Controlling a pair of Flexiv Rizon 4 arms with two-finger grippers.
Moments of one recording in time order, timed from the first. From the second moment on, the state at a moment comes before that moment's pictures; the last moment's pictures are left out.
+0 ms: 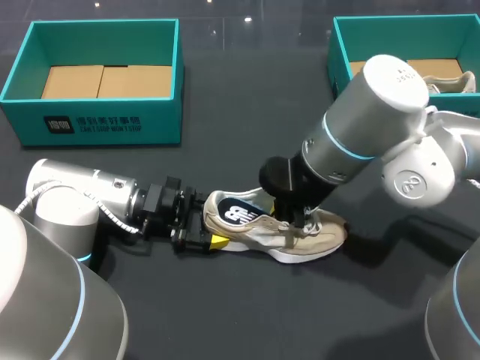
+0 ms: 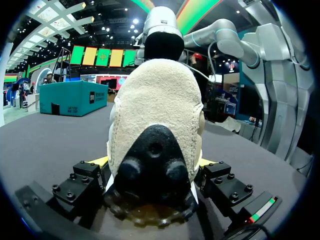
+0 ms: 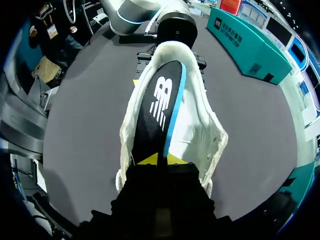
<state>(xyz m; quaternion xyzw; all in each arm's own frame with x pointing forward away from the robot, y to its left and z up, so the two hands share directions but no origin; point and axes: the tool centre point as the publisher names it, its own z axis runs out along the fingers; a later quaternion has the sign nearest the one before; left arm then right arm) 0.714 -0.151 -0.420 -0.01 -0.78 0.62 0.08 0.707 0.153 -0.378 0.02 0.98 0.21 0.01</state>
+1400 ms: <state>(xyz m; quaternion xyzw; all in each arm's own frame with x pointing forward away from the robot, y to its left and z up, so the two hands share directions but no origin) 0.714 -0.151 -0.420 -0.01 -0.78 0.62 0.08 0.711 0.199 -0.323 -0.05 0.97 0.23 0.04</state>
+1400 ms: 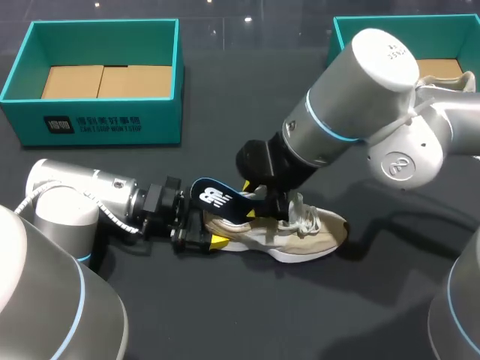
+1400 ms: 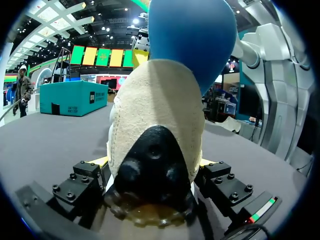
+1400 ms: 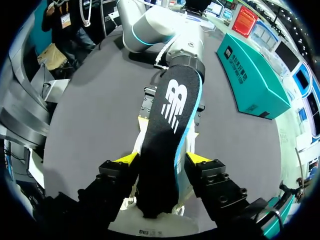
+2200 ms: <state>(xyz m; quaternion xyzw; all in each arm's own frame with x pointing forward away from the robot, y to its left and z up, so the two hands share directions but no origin) 0.714 -0.151 -0.420 -0.01 -0.78 0.62 0.08 0.711 0.212 -0.286 0.01 0.98 0.21 -0.04</state>
